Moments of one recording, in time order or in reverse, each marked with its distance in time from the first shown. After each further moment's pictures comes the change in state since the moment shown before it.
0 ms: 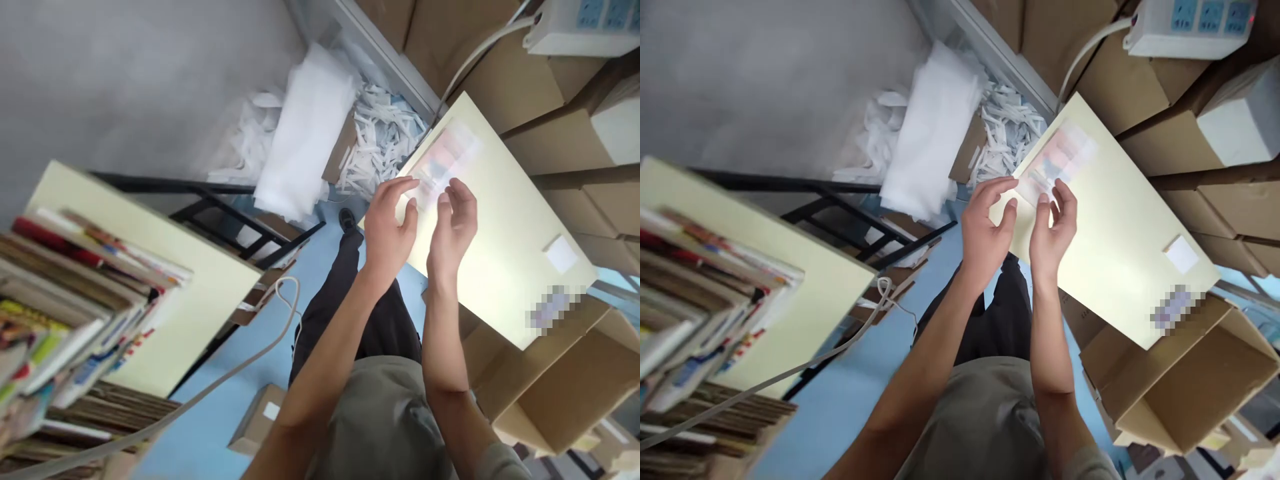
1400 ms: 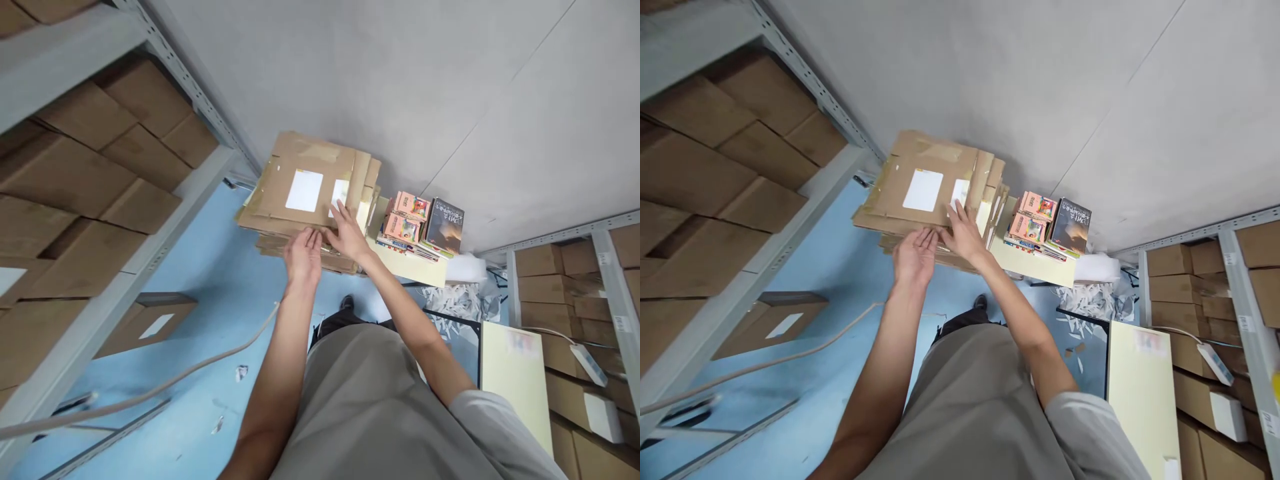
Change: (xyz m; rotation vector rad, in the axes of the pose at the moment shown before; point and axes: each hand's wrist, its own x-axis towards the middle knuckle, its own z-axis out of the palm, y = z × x) left_hand -0.558 -0.025 -0.557 -1.139 1.787 -0.140; right_hand -0.660 -0.353 0.247 -0.065 -1.625 -1.142
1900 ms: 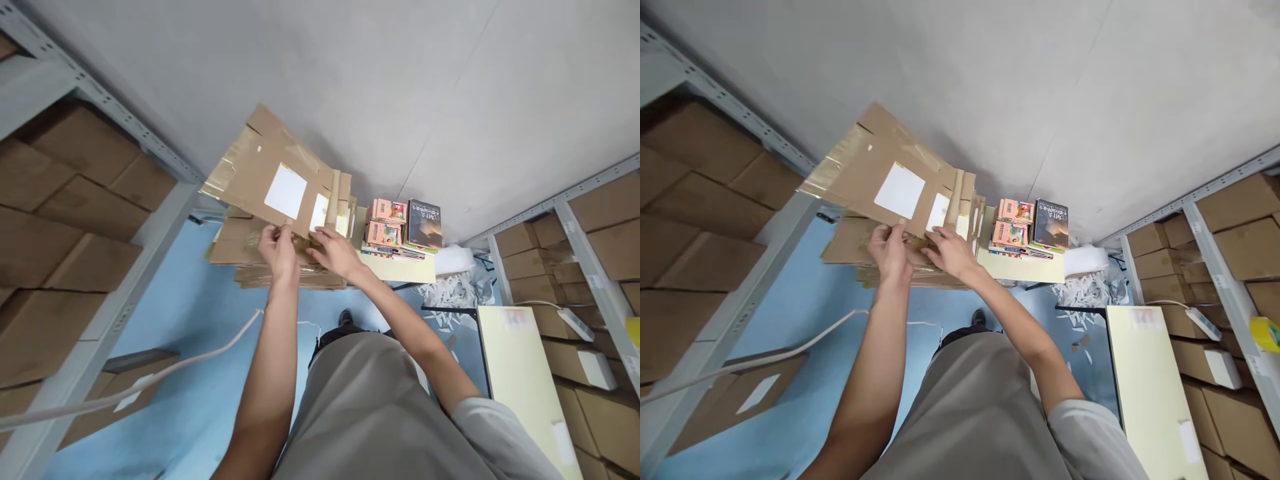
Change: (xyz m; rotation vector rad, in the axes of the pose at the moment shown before) left_hand 0.051 0.012 0.046 0.380 -0.096 0.358; right_hand -0.017 -0.019 -0.026 -0.215 0.014 -0.018
